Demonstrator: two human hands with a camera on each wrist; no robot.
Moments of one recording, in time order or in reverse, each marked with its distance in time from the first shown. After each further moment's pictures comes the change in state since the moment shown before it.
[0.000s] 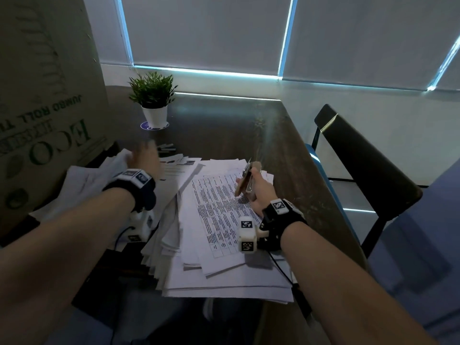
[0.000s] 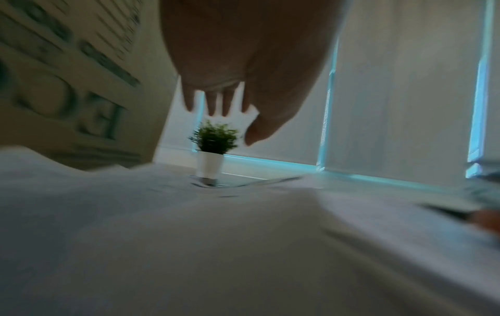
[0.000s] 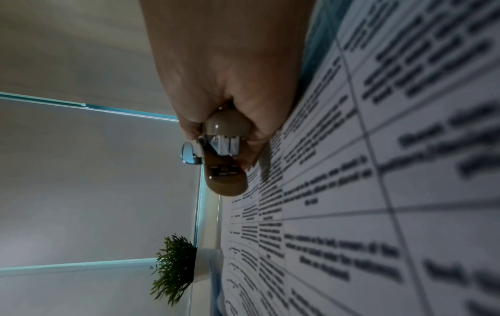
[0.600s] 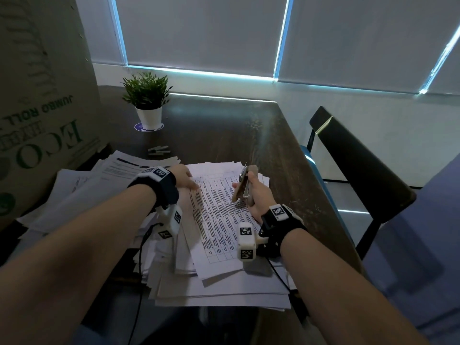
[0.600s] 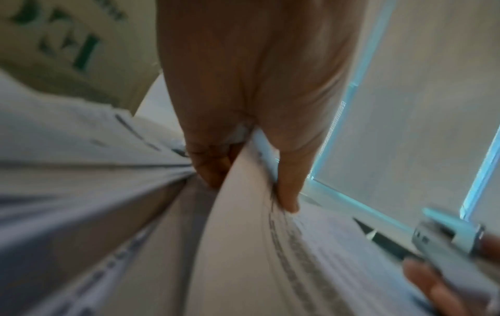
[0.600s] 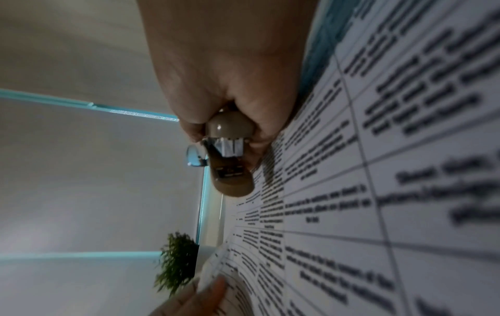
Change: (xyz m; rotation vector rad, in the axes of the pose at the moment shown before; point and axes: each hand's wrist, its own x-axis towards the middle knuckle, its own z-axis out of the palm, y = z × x) left_hand -0.007 0.065 0.016 -0.098 -0.576 0.138; right_hand 0.006 0.001 -0.008 0.008 -0.052 -0.001
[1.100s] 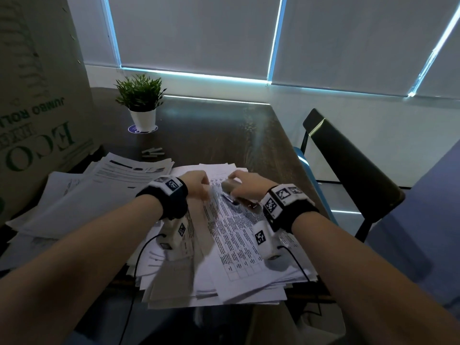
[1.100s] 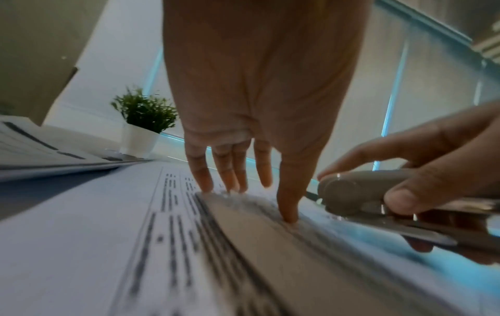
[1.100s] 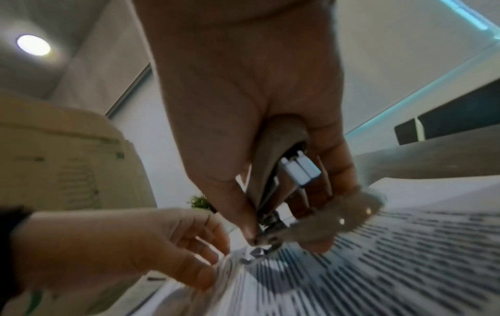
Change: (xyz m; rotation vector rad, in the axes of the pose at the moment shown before) left_hand -0.013 0.036 0.020 0.034 0.005 0.177; right_hand -0.042 -0.068 0.014 -1.566 -0.331 -0.193
